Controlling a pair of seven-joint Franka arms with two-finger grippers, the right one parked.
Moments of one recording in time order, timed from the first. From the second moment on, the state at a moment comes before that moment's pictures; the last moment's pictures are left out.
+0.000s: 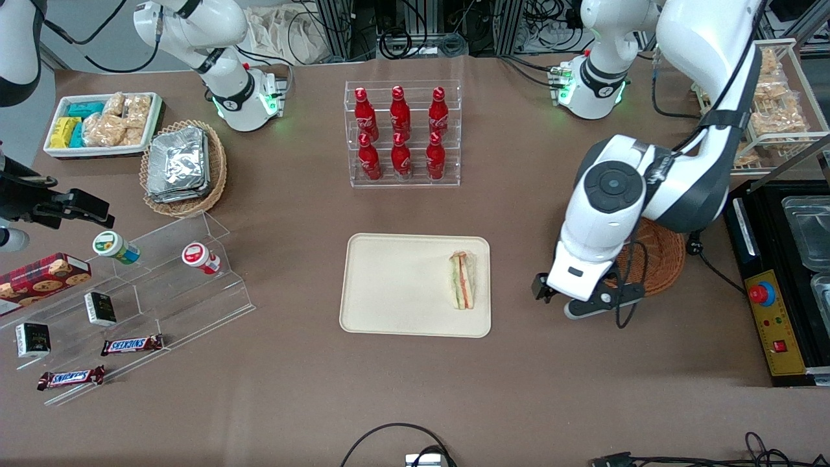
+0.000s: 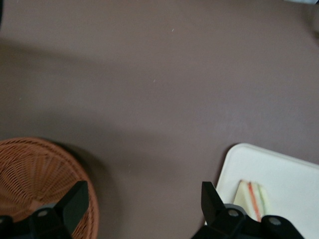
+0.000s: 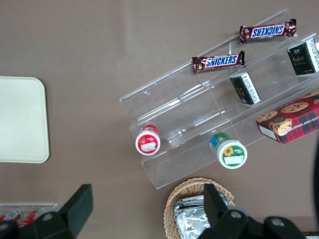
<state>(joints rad) 0.02 0.40 -0.47 -1.60 0.36 2.01 -0.80</state>
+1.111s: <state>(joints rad) -0.03 -0.08 -0.07 -1.69 0.05 1.53 -0.03</state>
